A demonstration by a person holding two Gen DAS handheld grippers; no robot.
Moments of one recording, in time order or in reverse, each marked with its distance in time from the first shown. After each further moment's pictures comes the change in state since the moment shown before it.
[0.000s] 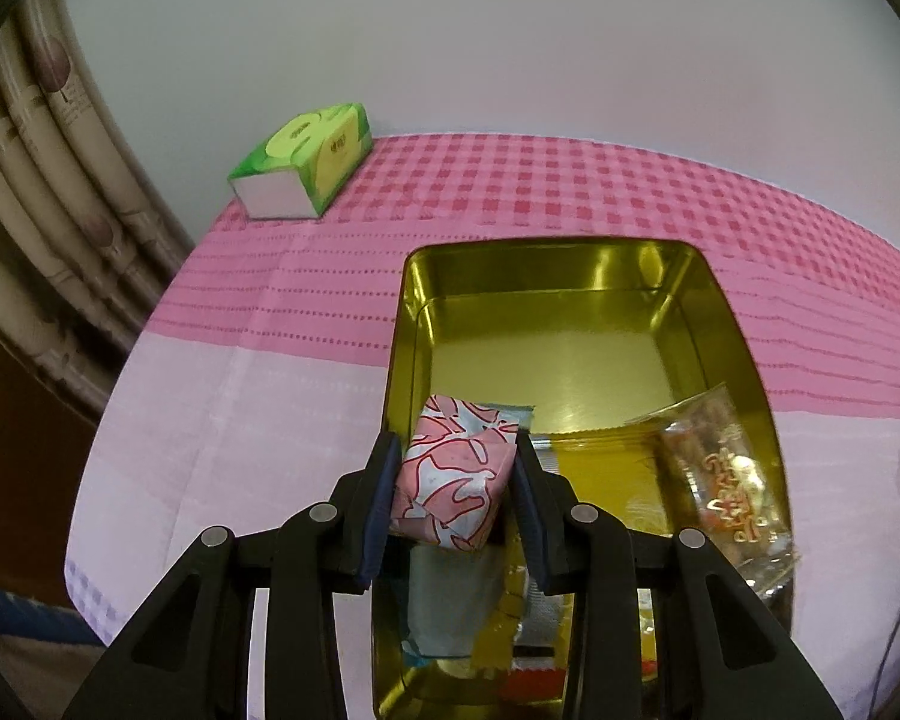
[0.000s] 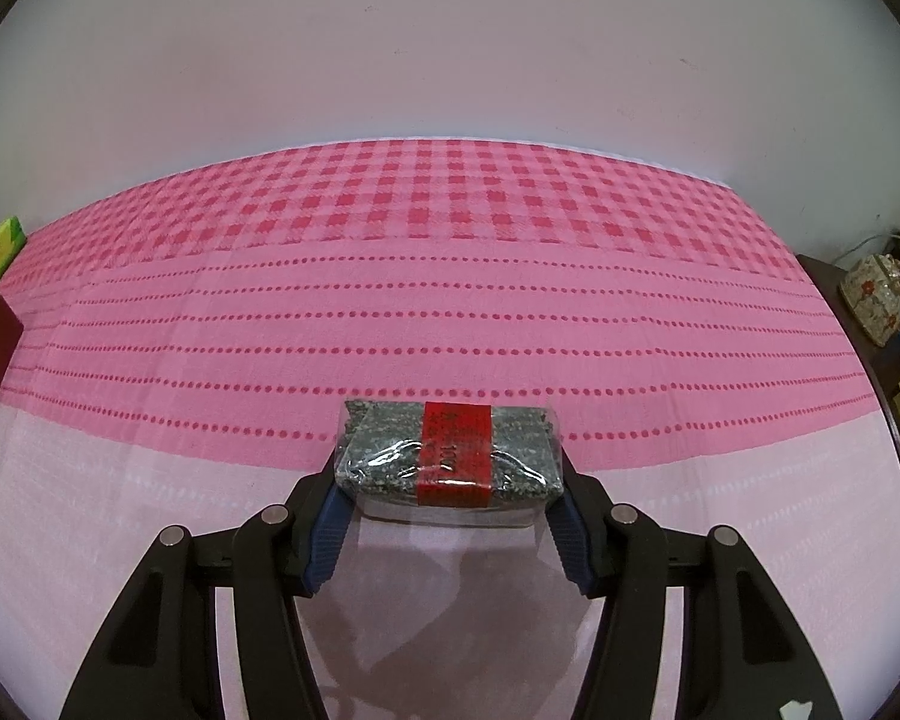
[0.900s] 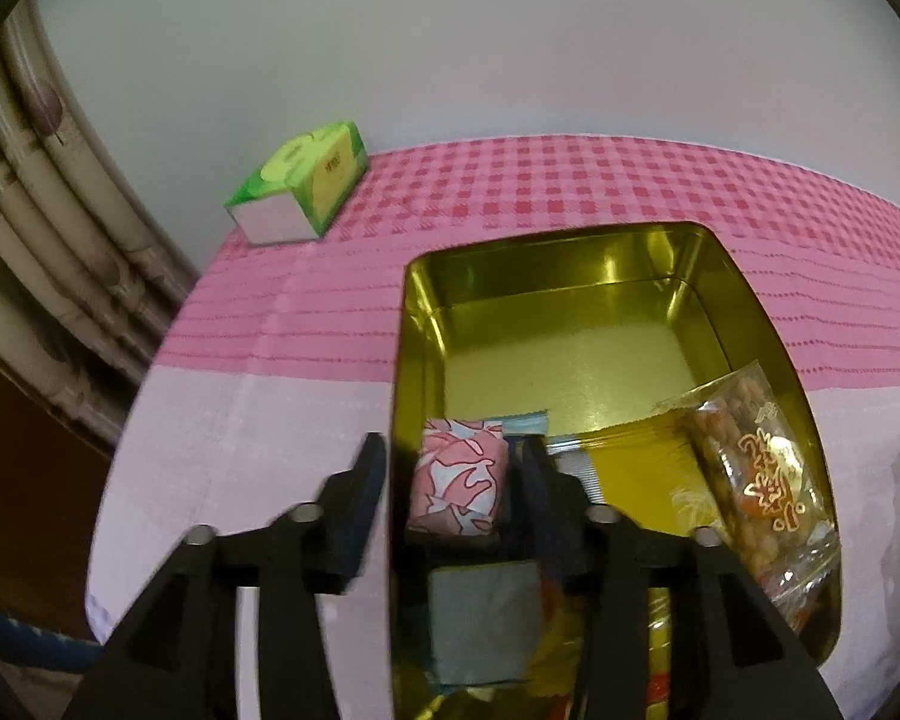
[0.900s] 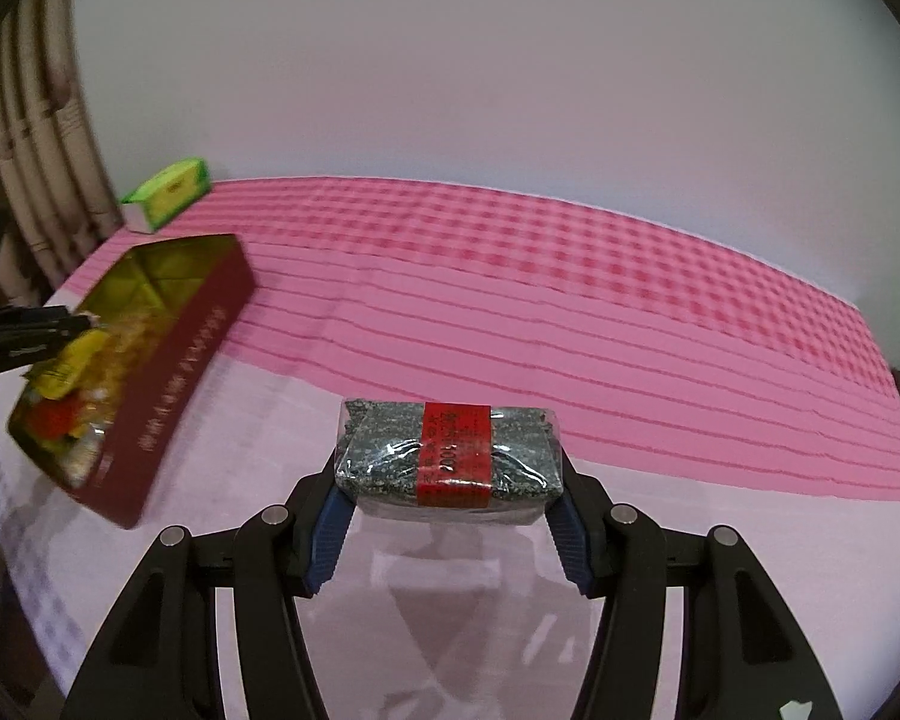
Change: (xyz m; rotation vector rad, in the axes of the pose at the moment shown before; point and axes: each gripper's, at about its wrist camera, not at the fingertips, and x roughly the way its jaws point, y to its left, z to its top) left arm 0.003 -0.005 -0.004 0.089 -0.056 0.063; right arm -0.084 0.149 -0.012 -0.228 -0.073 0.252
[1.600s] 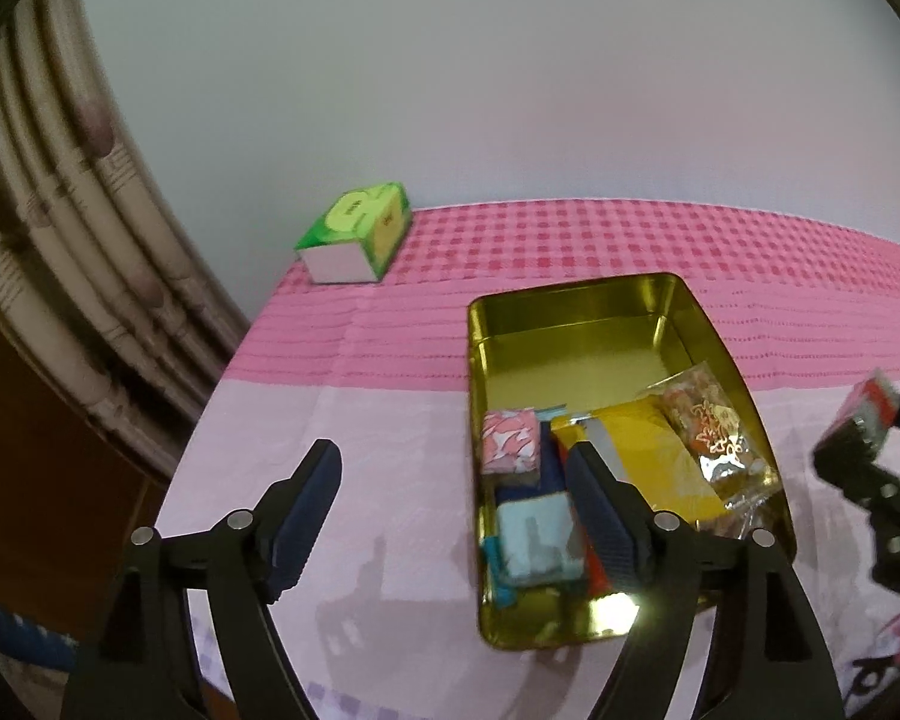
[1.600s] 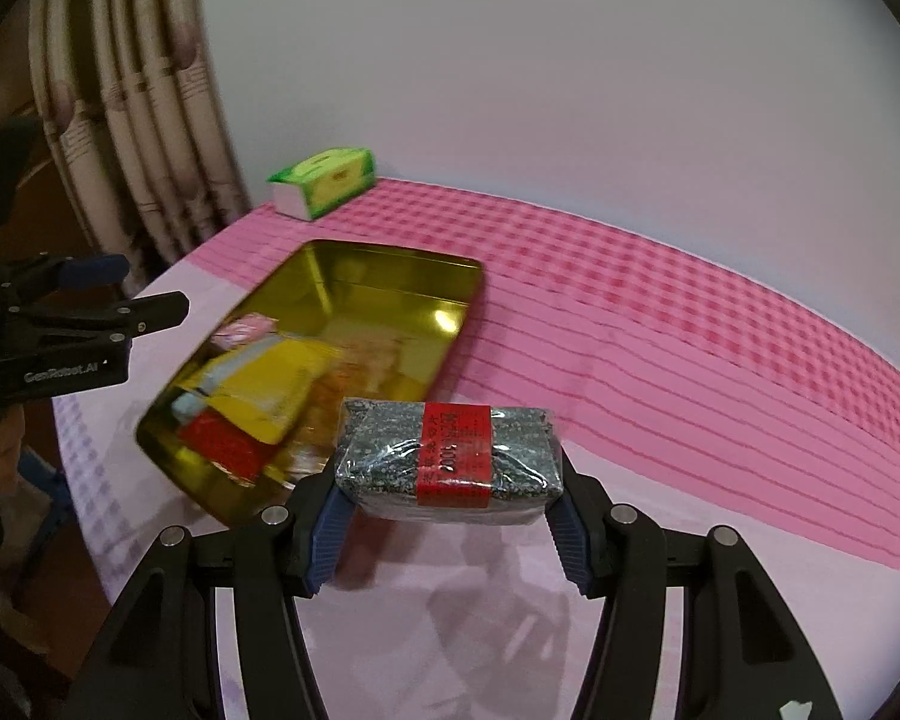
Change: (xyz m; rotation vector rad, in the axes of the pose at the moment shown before) left arm -0.081 0.036 -0.022 -0.035 -0.108 0.002; right arm -0.011 0.131 0.019 -0.154 -0.020 0.200
